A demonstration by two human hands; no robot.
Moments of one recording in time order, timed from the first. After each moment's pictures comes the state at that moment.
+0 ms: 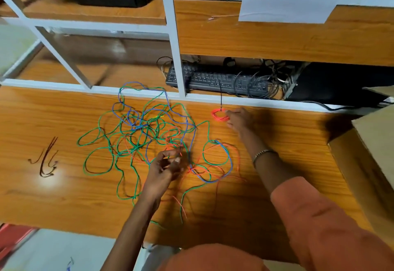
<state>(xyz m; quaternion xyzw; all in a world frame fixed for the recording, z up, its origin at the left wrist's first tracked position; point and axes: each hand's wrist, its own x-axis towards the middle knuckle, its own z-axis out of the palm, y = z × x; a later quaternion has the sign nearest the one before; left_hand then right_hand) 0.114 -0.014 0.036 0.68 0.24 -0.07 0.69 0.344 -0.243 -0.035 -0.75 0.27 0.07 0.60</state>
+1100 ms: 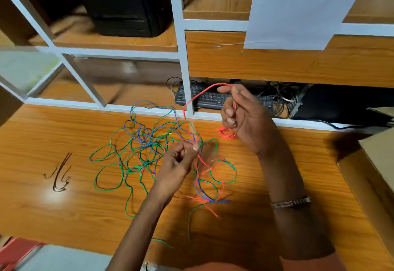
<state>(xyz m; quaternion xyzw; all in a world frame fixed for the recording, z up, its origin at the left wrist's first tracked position) 0.150 -0.028 0.115 0.71 0.04 0.03 0.70 0.254 -0.216 0.188 -0.47 -0.15 0.18 0.85</state>
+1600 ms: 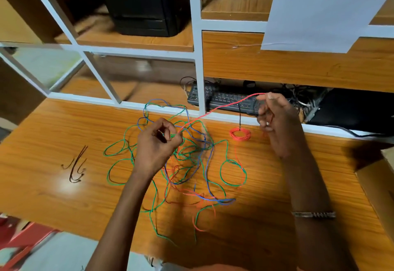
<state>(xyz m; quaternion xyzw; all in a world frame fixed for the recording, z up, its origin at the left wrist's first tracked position) 0.176 0.044 0.137 0.82 0.07 0.17 0.54 0.270 -0.246 0.162 -0.62 0.00 0.03 0.79</state>
